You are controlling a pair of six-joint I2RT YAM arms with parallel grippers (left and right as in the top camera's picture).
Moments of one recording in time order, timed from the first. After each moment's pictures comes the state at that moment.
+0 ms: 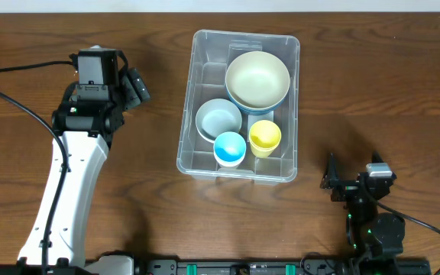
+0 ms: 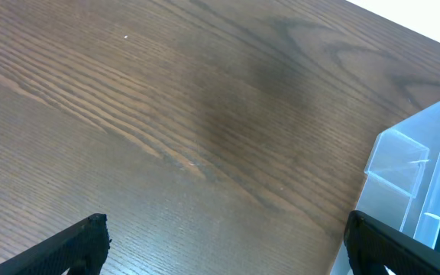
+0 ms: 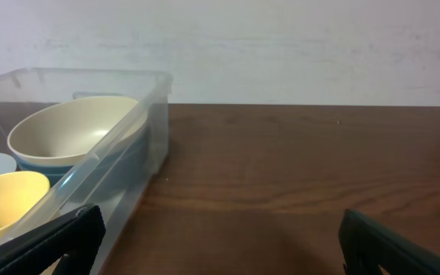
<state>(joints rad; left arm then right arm) -0.05 1.41 1.24 -0.71 -0.20 -0.44 0.09 0.01 0.01 -0.07 0.05 0.06</state>
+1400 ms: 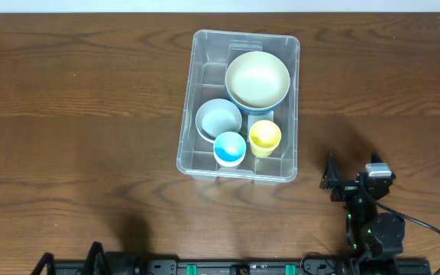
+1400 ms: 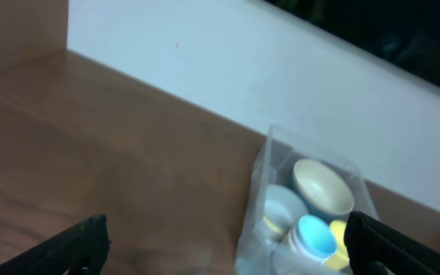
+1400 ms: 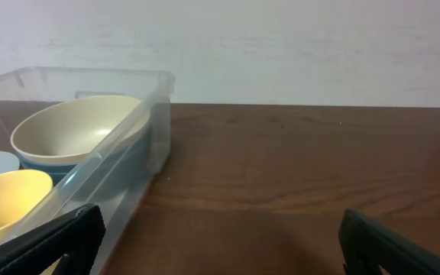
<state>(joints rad) -0.04 0.05 1.20 -1.32 -0.08 -0.43 0.09 0.01 0.01 -0.07 0.04 0.06</state>
